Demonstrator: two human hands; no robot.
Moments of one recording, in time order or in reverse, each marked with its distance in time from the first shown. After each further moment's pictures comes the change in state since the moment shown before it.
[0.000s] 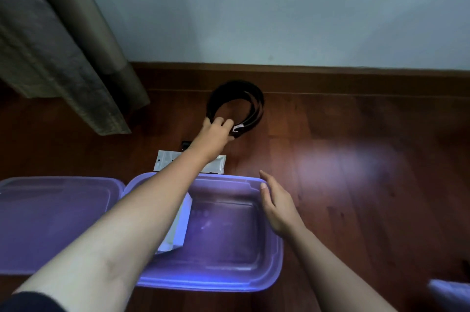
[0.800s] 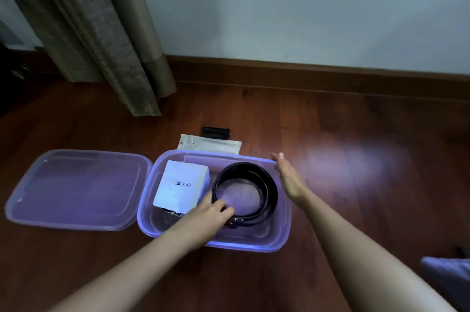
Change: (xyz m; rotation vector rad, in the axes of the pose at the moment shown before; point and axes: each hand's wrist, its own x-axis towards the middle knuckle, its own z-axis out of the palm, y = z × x) left_hand -0.224 0.021 0.025 0.181 -0.271 0.277; right_hand 0.004 -0.013 -0.007 0.315 -0.138 0.178
